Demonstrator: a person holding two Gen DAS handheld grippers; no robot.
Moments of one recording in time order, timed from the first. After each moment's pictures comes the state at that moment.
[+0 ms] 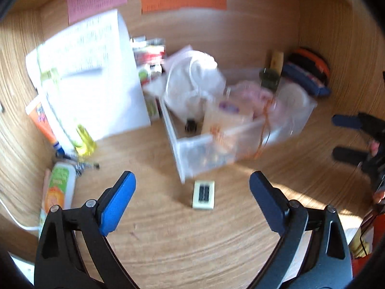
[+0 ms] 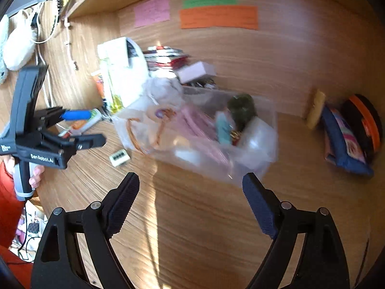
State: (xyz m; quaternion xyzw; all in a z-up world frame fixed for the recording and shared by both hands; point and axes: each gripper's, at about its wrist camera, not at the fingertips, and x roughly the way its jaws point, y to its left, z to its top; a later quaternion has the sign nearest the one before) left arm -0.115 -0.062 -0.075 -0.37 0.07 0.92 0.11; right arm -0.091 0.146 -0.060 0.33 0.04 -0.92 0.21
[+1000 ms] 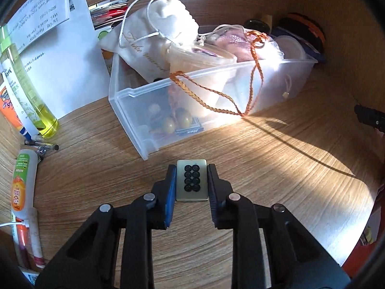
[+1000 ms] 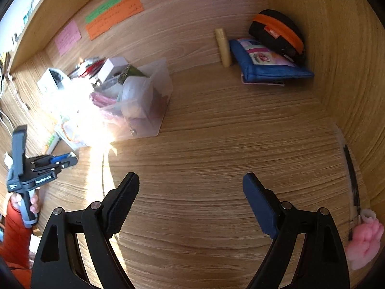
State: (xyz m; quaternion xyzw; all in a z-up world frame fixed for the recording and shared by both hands) left arm -0.120 -0.036 -0.127 -0.43 0.09 0.89 0.15; right arm -0.066 0.264 -0.099 0.38 -0.10 -0.91 0.08
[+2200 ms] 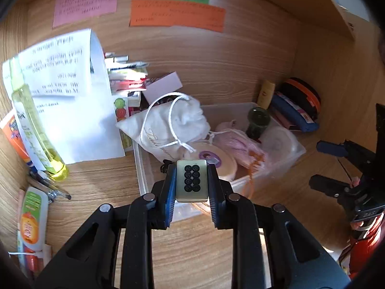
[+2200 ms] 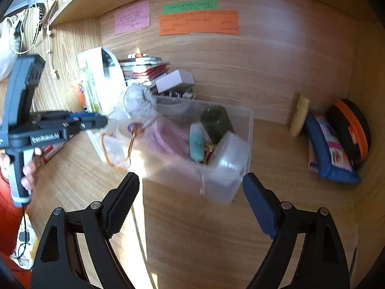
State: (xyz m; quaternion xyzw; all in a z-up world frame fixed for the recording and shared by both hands) left arm -0.163 -0.055 -0.049 -0.34 0.00 0.93 0.16; right arm -0.115 0.150 -0.042 0.31 0.05 -0.93 0.17
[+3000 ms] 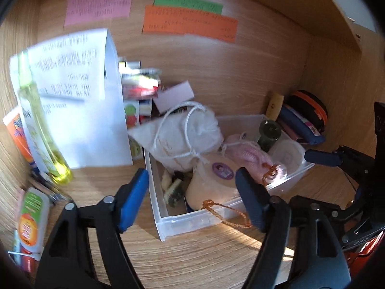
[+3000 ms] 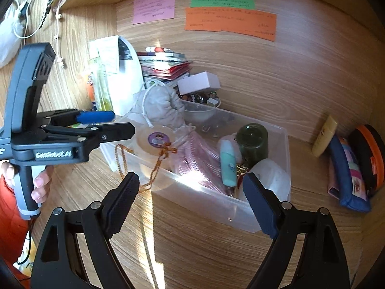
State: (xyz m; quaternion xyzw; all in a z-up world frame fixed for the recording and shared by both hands) left arm -0.162 -0.060 -0.047 -0.30 -0.01 0.94 0.14; right arm -0.138 0.101 -0.044 0.31 0.09 -0.92 0.20
